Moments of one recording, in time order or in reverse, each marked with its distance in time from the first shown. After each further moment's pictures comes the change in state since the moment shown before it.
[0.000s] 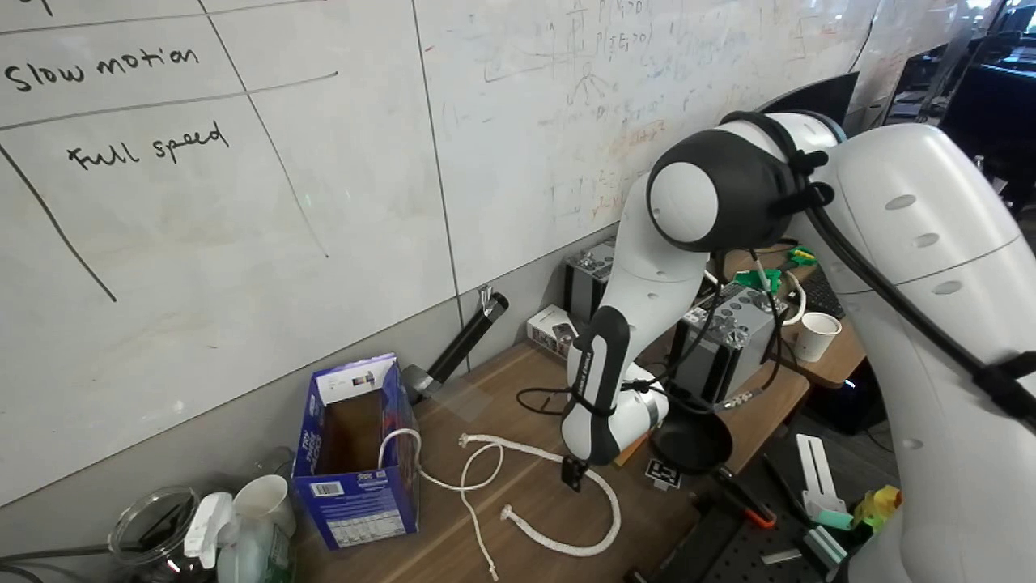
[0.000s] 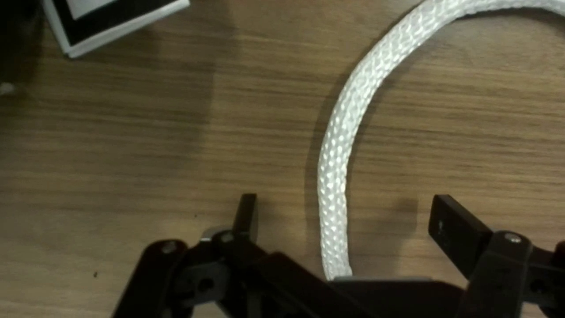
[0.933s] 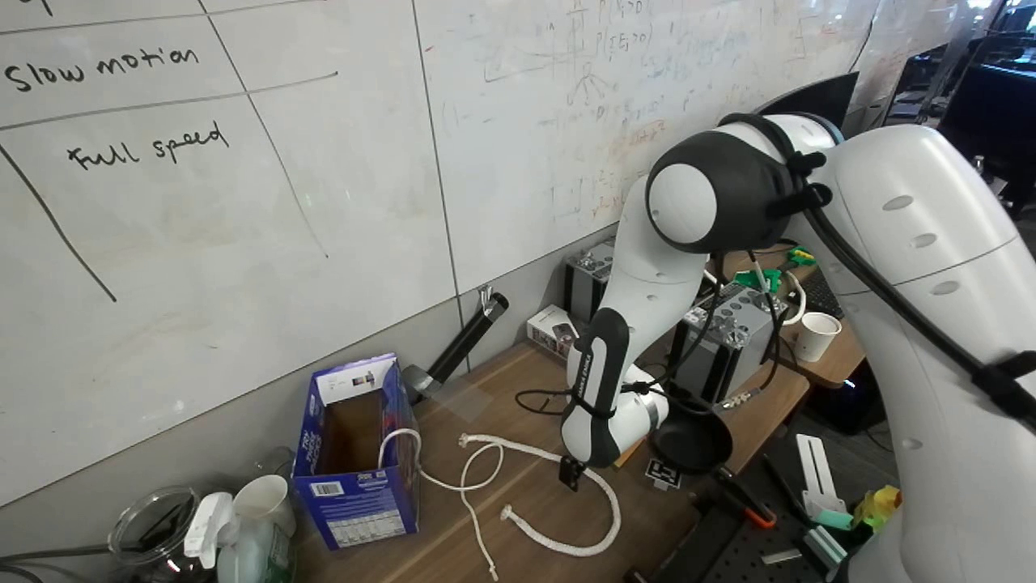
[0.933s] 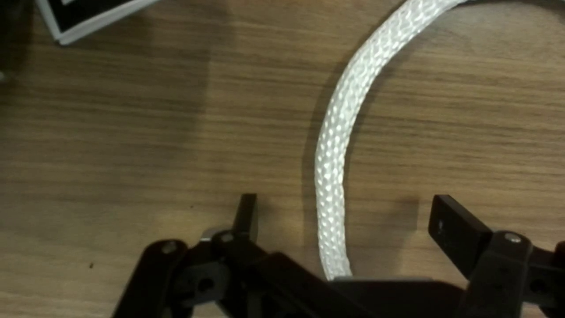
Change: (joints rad) arm 0.000 0.006 0.003 -0.001 0.000 0.029 0.002
